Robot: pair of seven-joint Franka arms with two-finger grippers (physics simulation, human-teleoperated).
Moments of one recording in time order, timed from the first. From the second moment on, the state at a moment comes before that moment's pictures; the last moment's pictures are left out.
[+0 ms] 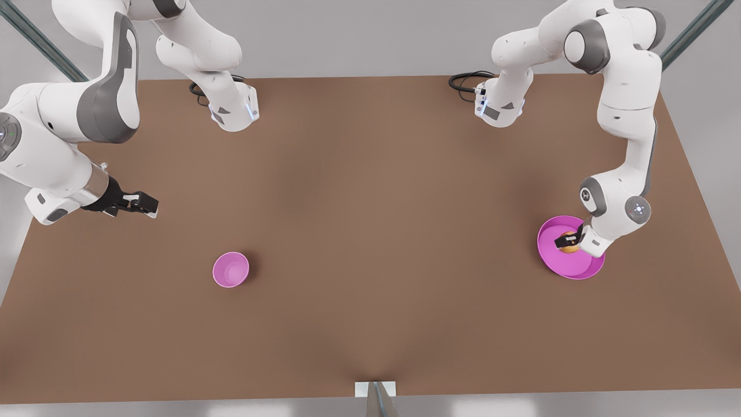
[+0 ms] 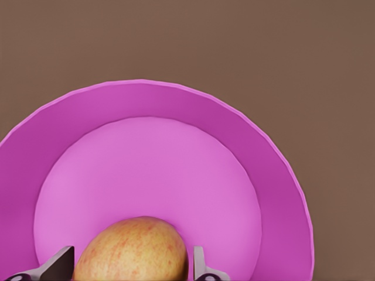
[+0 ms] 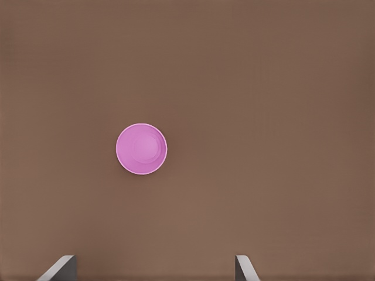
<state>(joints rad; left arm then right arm) 0.24 0.51 0.02 -2.08 -0.04 2.56 0.13 -0.05 0.16 0.06 -1.43 -0.02 1.54 0.06</state>
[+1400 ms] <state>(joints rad) -0.10 0.68 -0.69 -1.57 -0.70 2.68 0.43 -0.03 0.57 0.27 -1.38 0.81 1.78 0.01</state>
